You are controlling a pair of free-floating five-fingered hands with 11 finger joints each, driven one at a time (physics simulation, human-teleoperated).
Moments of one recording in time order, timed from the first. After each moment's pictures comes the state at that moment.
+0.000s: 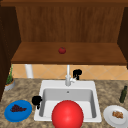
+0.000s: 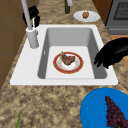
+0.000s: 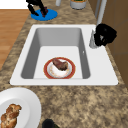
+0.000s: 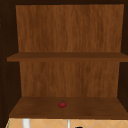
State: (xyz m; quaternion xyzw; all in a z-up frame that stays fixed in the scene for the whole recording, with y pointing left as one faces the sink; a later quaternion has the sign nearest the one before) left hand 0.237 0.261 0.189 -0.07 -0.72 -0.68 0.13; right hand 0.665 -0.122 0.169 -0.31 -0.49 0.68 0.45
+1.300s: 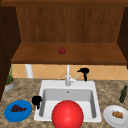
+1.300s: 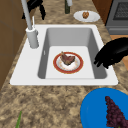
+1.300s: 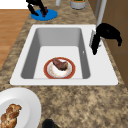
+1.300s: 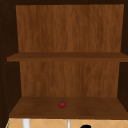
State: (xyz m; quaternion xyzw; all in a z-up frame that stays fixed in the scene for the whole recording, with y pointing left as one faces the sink) left hand 0.237 0.261 0.189 -0.07 -0.72 -0.68 0.13; right hand 0.646 -0.194 0.206 -0.29 -0.51 0.67 0.45
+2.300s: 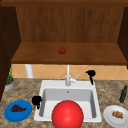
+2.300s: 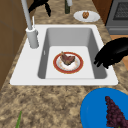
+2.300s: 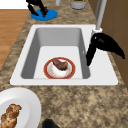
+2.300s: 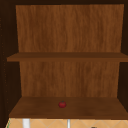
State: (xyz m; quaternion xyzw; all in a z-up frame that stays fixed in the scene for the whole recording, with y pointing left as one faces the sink) left hand 0.237 0.261 0.189 -0.07 -0.72 -0.68 0.13; right hand 0.613 -0.246 0.198 -0.38 -0.43 0.62 0.53
